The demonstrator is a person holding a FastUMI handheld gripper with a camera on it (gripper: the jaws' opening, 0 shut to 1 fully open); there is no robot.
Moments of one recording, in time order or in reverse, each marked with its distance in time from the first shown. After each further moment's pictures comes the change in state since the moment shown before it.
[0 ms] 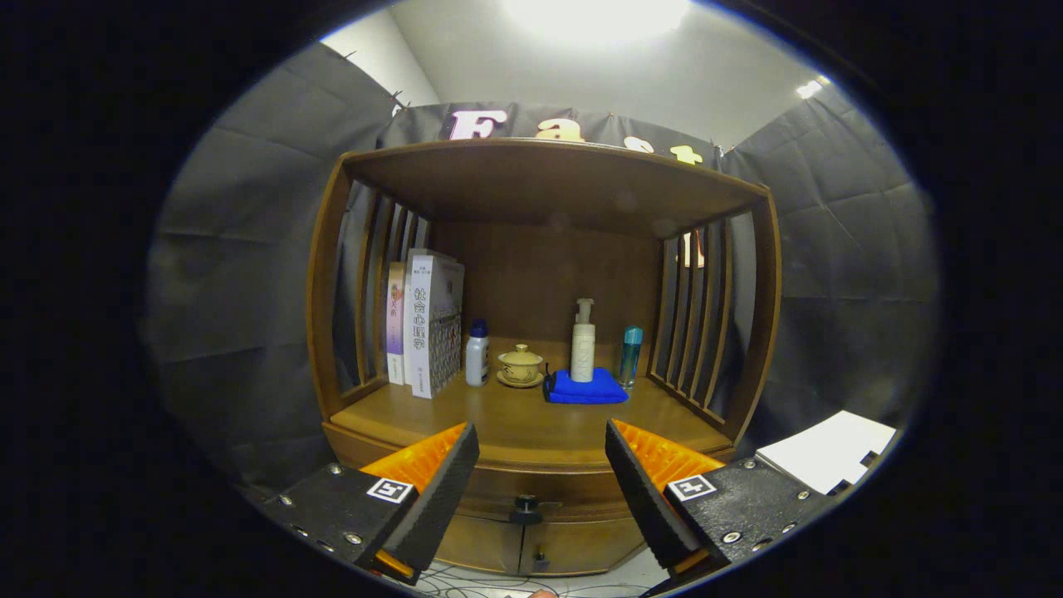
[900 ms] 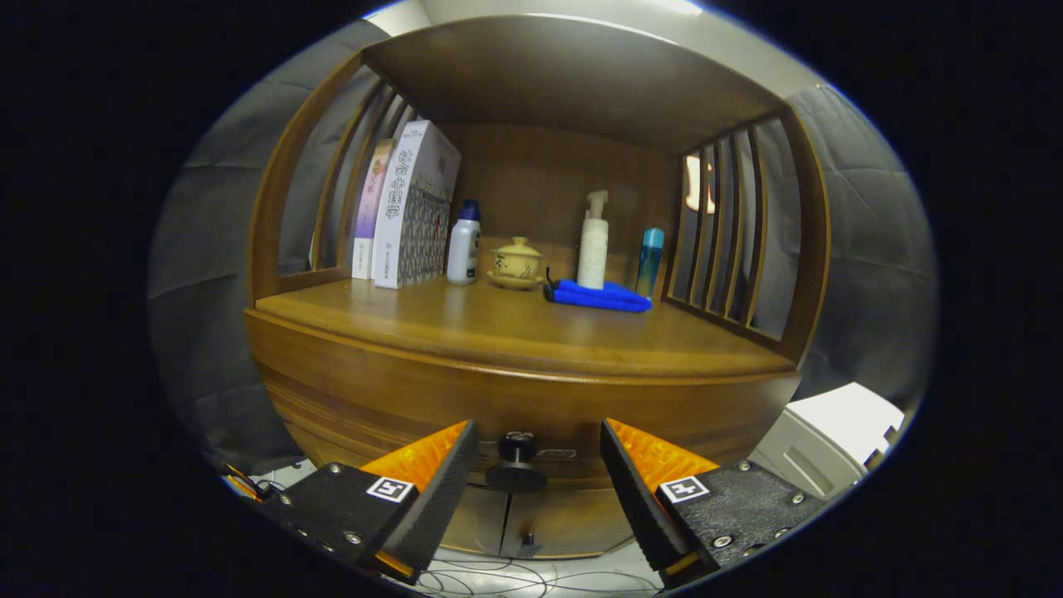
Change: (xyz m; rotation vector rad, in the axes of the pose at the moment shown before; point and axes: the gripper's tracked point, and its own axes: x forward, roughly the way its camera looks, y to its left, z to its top) arm 0.082 0.007 -0.153 0.005 0.180 -0.022
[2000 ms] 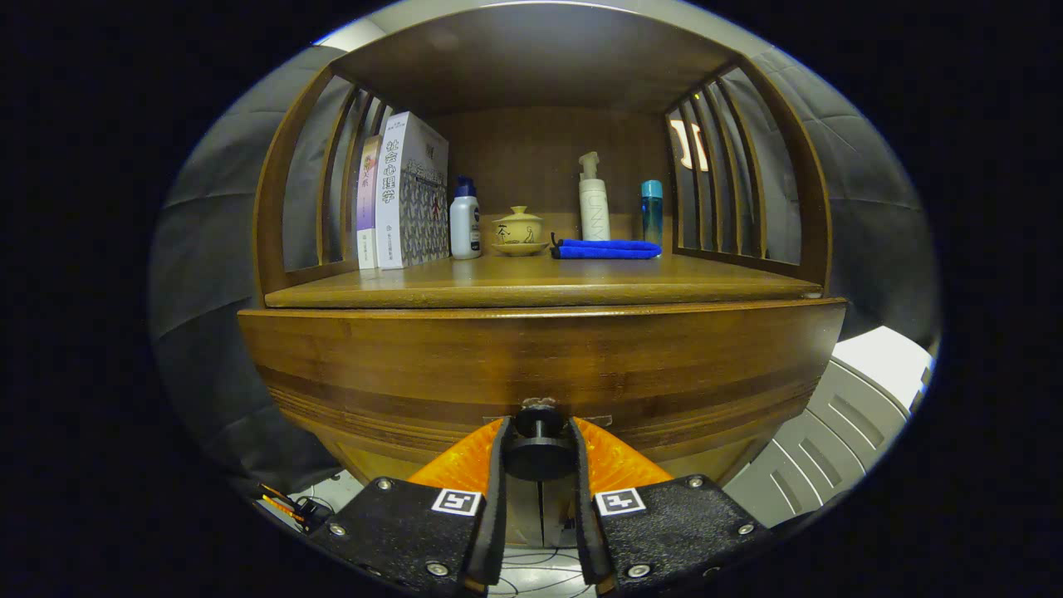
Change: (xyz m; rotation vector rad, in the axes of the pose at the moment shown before) arm -0.017 0.010 -0.036 0.124 0.027 0.085
